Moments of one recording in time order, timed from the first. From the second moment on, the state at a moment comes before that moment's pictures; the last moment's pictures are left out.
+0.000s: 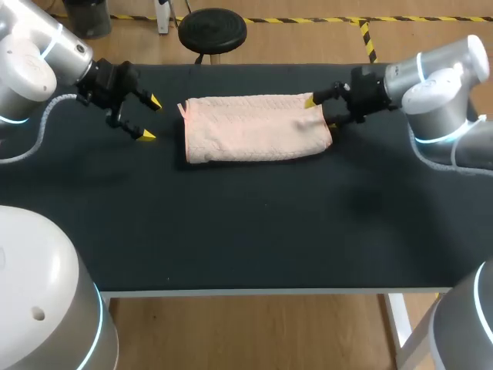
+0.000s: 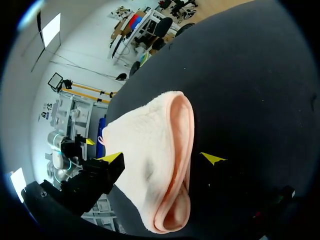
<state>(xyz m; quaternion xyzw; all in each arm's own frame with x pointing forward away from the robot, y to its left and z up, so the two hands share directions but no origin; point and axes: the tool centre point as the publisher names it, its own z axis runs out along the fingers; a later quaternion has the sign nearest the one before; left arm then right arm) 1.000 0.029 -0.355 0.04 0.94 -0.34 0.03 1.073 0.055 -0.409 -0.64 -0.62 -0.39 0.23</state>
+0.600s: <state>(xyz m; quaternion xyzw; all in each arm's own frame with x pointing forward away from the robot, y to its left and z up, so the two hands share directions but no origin) 1.000 0.029 -0.355 0.04 0.94 -0.34 0.03 1.081 0.076 -0.414 -0.64 -0.63 -0.37 0.24</state>
